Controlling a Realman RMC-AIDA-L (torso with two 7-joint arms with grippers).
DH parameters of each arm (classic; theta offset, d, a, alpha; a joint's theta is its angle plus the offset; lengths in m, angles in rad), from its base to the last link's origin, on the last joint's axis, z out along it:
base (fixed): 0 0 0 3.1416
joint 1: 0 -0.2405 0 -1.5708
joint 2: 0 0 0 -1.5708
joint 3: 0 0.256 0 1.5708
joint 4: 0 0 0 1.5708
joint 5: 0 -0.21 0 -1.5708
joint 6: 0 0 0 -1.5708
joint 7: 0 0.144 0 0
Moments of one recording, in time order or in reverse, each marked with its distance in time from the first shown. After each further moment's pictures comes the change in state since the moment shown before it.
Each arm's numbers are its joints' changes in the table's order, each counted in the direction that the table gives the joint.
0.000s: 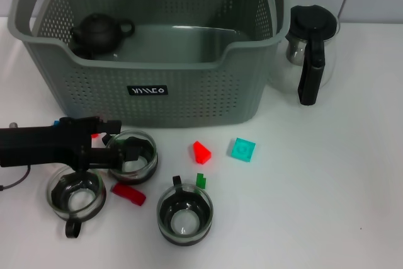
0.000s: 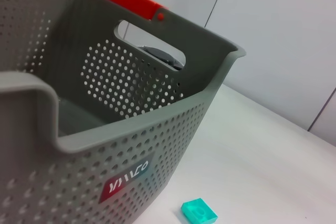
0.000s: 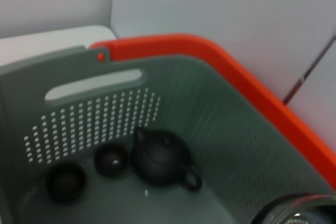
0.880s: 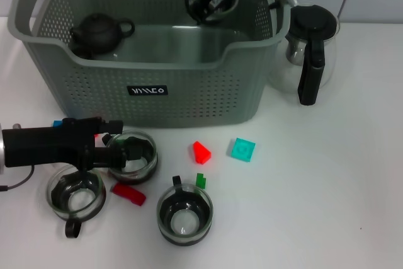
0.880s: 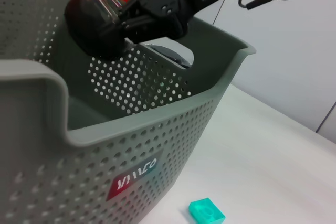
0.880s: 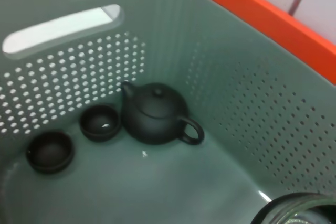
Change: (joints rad) left arm 0.001 0.010 0.002 0.010 -0.002 0.032 0.001; right arm -0.007 -0.027 -0.007 -0.272 -0.023 -0.227 0.030
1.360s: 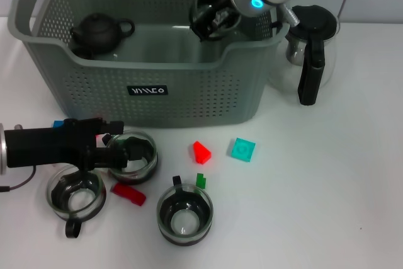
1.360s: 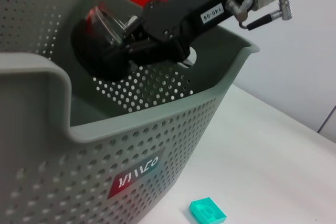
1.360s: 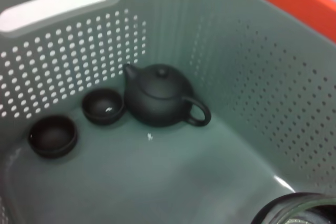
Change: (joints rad) left arm 0.001 0.001 0.003 0.010 0.002 0.009 0.000; right arm 0.007 -0.004 -0.012 -0.077 -0.048 -0.049 -0.031
